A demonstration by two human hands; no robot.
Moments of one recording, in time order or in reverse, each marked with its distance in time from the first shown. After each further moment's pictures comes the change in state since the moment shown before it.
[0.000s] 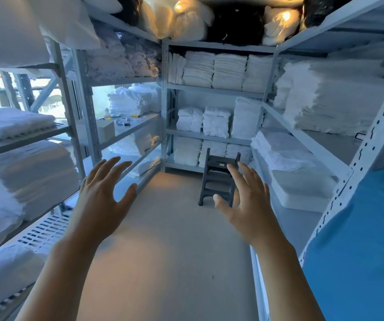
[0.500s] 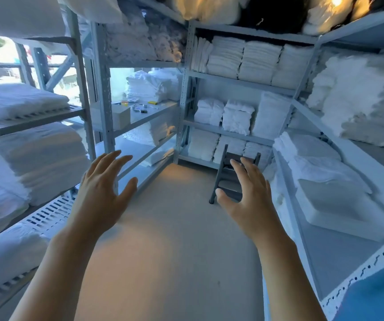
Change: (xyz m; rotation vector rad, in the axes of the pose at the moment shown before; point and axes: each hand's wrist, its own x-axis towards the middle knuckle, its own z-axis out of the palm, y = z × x) left_hand 0.064 -0.088 0.051 -0.011 0.019 -0.115; right_hand 0.113 0.002 0.098 0.026 -0.106 -0.043
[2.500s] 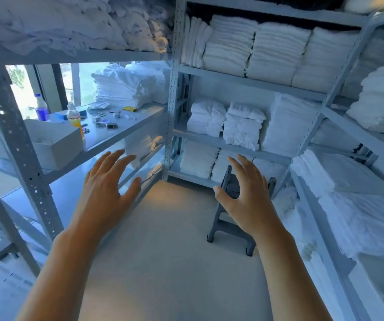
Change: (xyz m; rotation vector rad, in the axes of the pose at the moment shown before) left_hand 0.517 -0.176 0.402 0.054 -0.076 -0.034; right_hand 0.582 0.239 0.233 0.032 -0.040 -0.002
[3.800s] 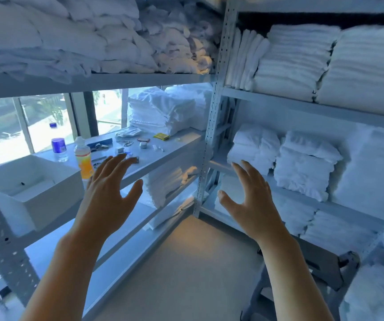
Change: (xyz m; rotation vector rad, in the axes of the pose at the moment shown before) left_hand 0.322 -0.111 0.167 0.116 0.180 -0.093; right_hand 0.405 0.118 0.169 0.148 -0.089 -0.187
